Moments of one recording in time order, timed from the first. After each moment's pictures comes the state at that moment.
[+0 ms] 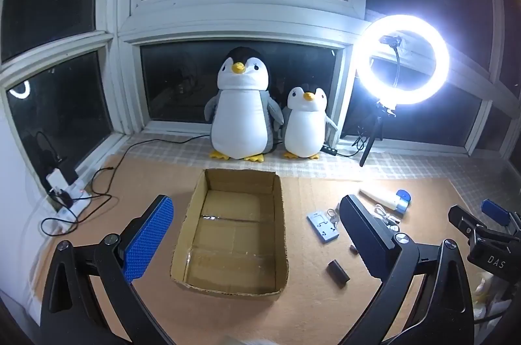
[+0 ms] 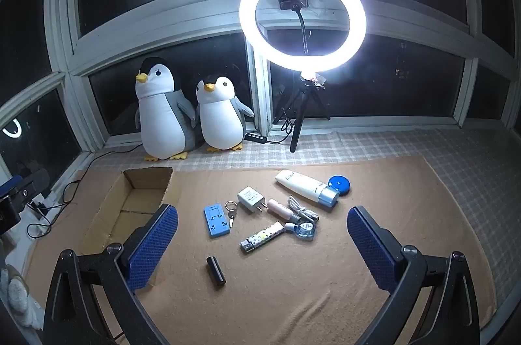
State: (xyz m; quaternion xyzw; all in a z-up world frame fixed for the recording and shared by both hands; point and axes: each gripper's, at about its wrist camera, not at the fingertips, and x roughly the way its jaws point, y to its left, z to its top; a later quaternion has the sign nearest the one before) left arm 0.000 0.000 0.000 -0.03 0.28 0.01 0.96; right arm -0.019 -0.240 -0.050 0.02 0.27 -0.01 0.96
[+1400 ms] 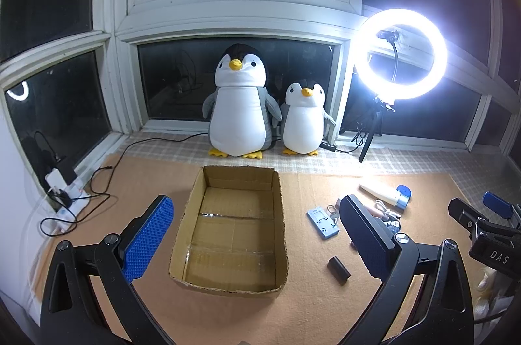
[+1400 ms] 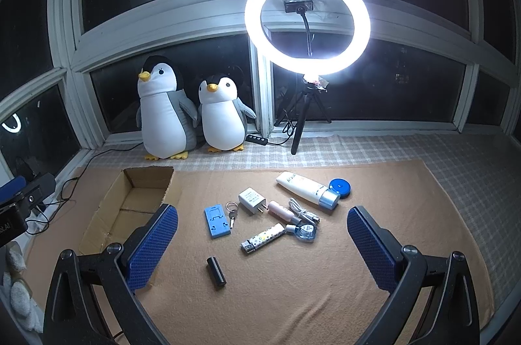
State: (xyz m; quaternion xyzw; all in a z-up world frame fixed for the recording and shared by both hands) left arm -0.001 -0.001 -0.005 -0.03 0.28 0.01 0.96; right arm -0.023 -0.232 -0.049 0.01 0.26 -0.01 0.96
